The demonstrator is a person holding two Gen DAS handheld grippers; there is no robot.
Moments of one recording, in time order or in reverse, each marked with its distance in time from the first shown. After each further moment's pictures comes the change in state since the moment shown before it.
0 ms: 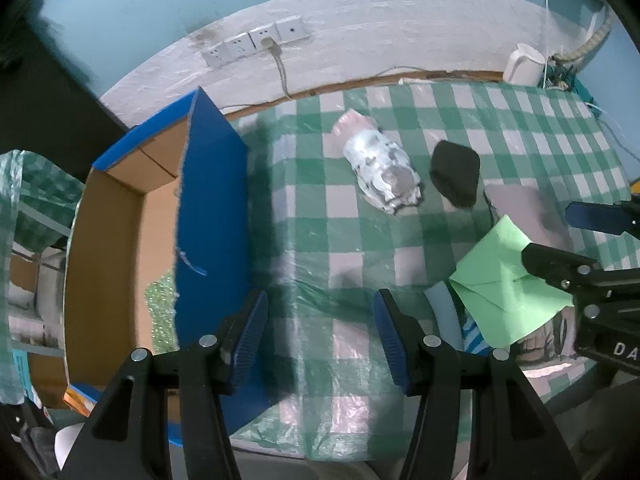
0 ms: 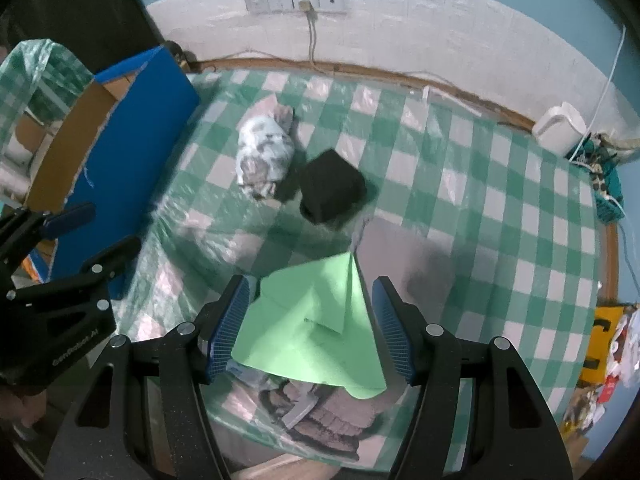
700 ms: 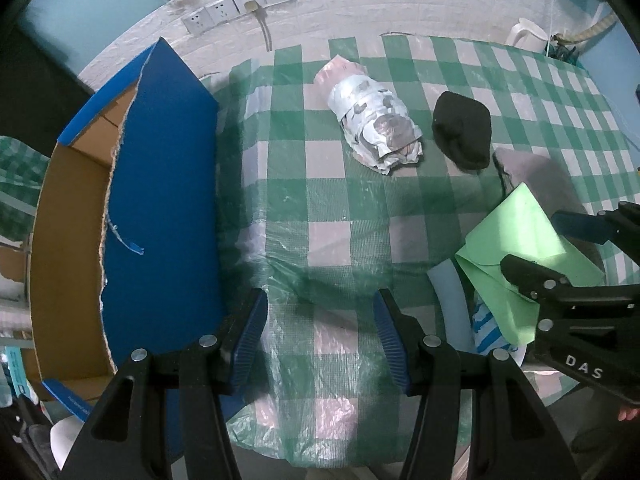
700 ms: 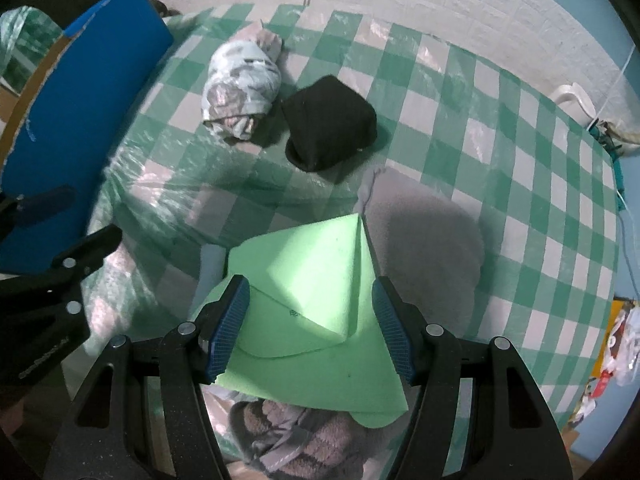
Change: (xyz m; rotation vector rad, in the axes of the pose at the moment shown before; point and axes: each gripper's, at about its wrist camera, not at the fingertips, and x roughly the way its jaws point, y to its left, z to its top) left arm 0.042 -0.011 -0.007 0.010 0.118 -0.029; right arm 0.062 0.003 -0.011 -0.021 0.126 -0.053
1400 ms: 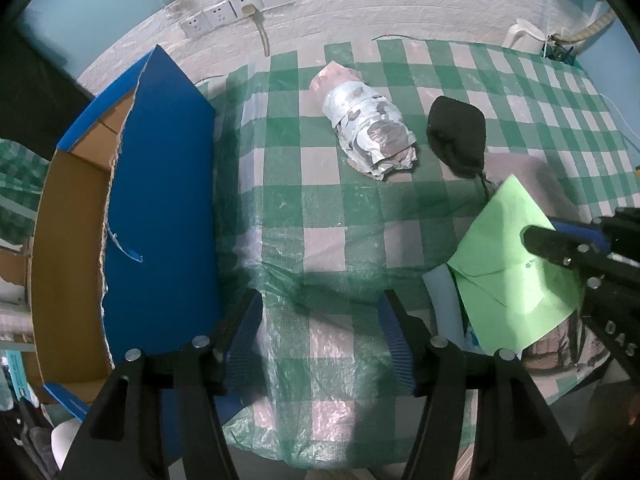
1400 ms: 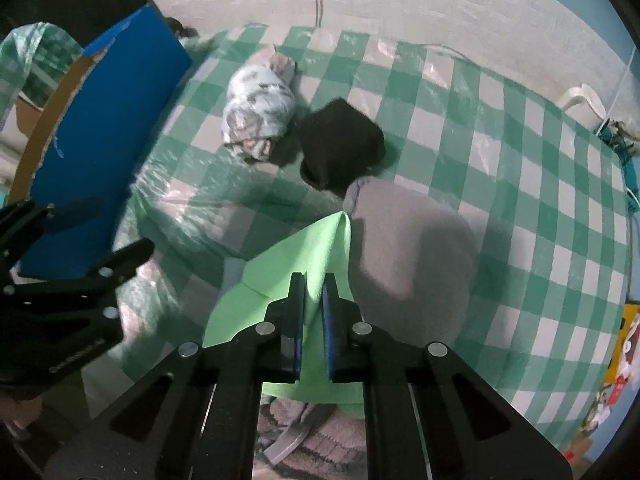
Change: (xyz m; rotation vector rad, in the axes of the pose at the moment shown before) left arm -0.001 -0.002 0.004 0.007 -0.005 0.001; right arm -0.020 -0.006 -0.001 0.005 -0.069 0.086
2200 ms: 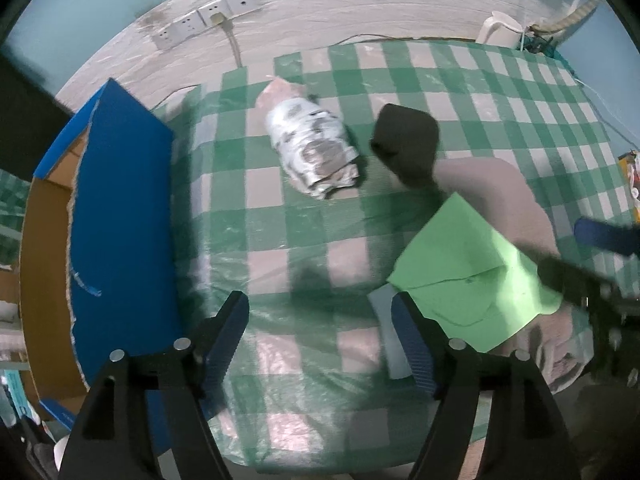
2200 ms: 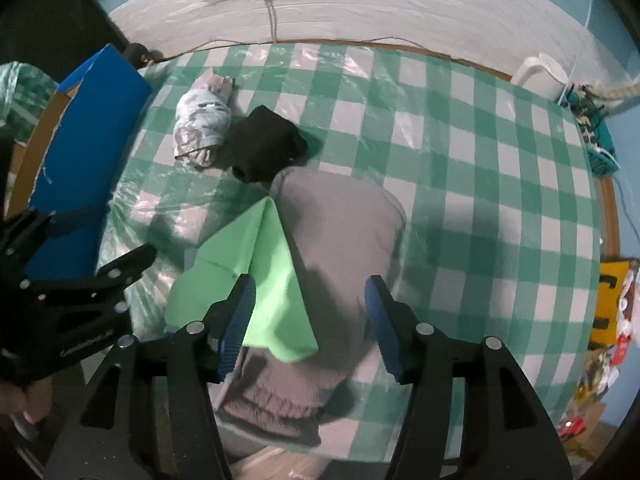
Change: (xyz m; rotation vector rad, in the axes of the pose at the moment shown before) left arm -0.005 -0.034 0.014 0.050 -0.001 -0.038; right arm -0.032 -0.046 -0.021 0.130 -0.006 -0.042
